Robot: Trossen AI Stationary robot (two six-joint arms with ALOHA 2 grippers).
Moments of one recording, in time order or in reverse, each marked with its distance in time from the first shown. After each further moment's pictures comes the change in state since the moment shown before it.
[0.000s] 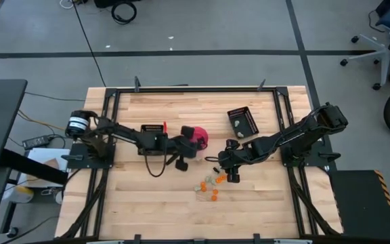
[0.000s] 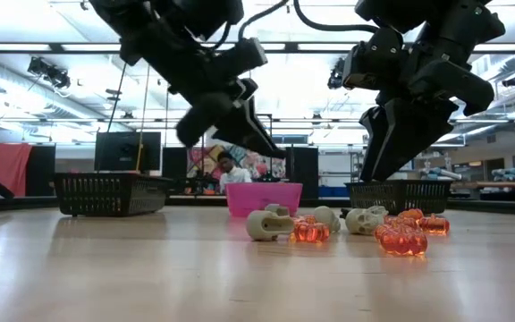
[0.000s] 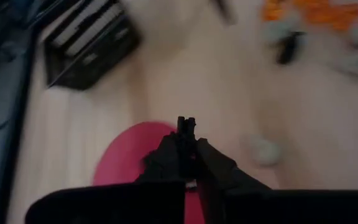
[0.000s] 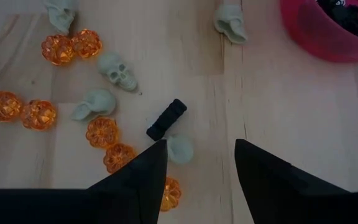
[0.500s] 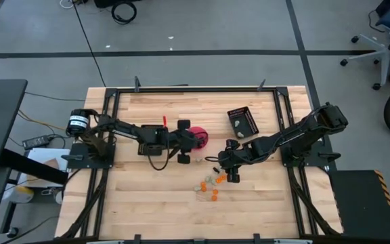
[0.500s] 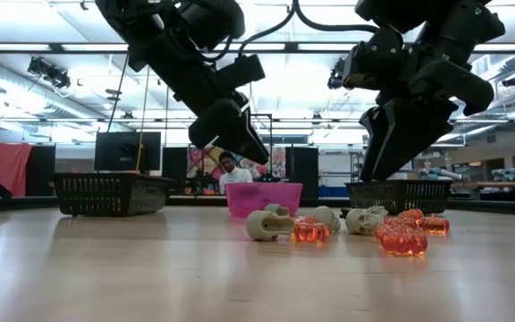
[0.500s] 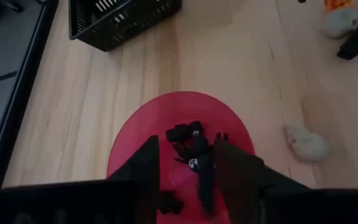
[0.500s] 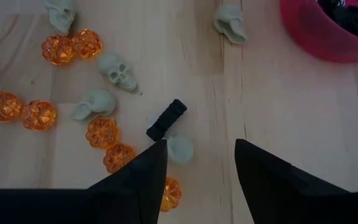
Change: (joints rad) left arm 0.061 0.000 0.000 -0.030 -0.007 -0.132; right arm 0.000 0.000 0.000 -0.001 0.000 0.000
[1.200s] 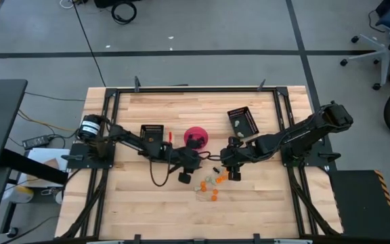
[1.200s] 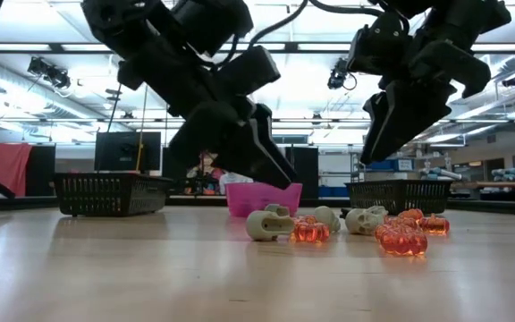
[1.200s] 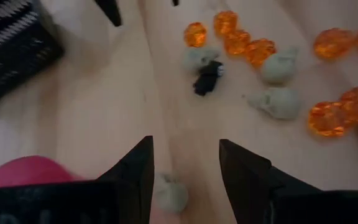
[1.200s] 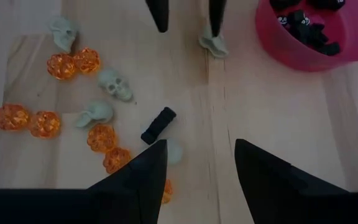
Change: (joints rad) left arm -0.152 0.145 0.000 0.188 0.127 -0.006; right arm 0.002 -0.071 0.000 -0.035 0.037 0.015
